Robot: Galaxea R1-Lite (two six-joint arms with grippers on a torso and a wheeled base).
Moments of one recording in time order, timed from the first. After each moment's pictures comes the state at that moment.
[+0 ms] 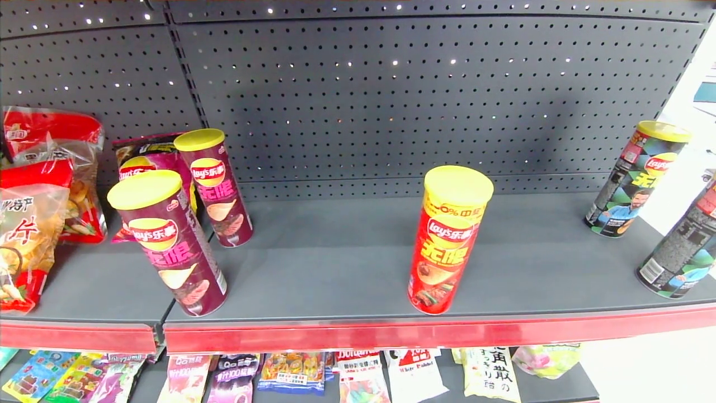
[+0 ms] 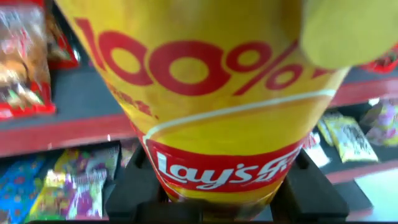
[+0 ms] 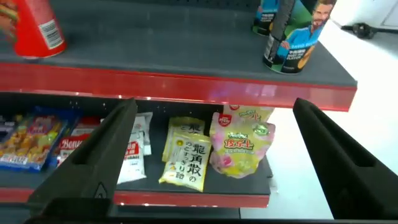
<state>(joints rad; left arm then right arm) 0.03 0.13 -0.38 0.26 -0.19 0.03 0.00 0.01 -0.06 0.04 -0.01 -0.09</state>
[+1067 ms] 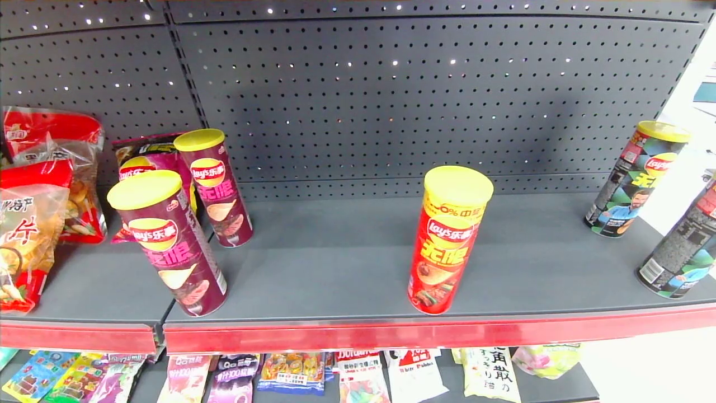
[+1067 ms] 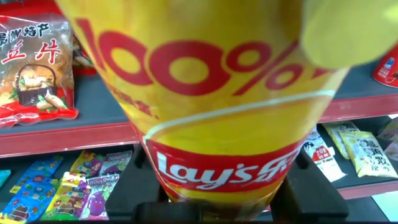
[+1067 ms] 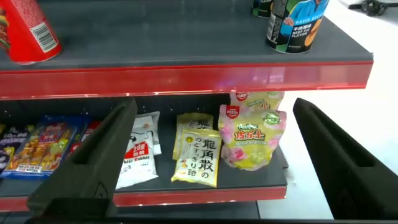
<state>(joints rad) 0.03 0.14 -0.40 0.26 -0.13 0.03 0.00 0.00 0.00 0.00 -0.02 0.00</state>
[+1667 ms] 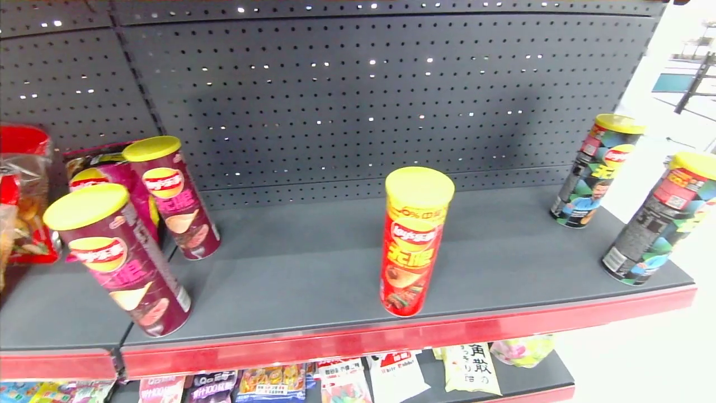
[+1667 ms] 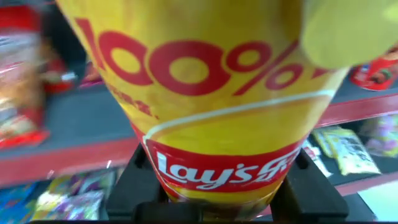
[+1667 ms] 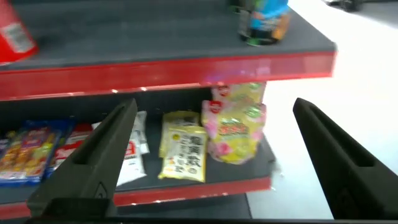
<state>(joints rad) 0.03 0.14 -0.42 0.26 -0.15 0.03 0.00 0.00 0.00 0.00 -0.02 0.00</state>
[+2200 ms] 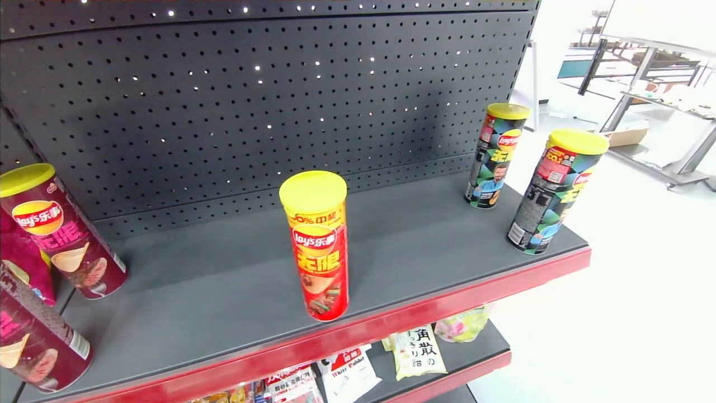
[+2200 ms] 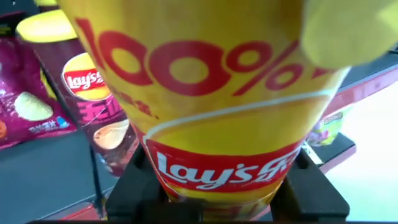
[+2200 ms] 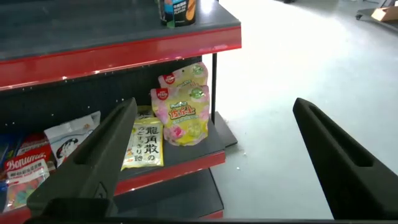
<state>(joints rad) 0.02 0.17 -0.47 0.27 -0.22 0.03 0.00 0.00 0.00 0.00 -0.02 0.00</state>
